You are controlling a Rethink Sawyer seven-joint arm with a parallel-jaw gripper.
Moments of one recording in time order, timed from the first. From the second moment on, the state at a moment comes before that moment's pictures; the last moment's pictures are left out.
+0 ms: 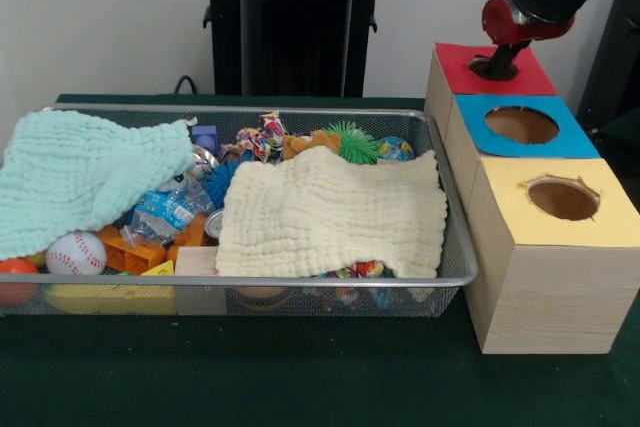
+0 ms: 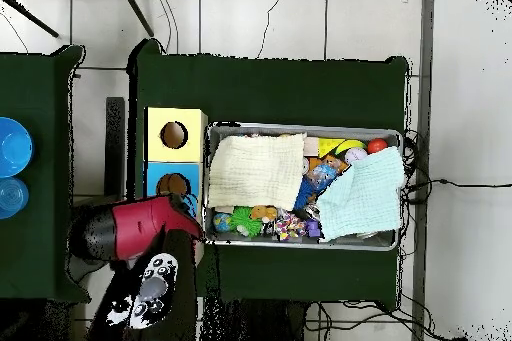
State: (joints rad) arm 0.28 -0.62 -0.10 1.69 -0.06 0.87 1.57
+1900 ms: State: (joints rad) arm -0.33 -0.76 0.02 1.63 -0.20 0.76 1.54
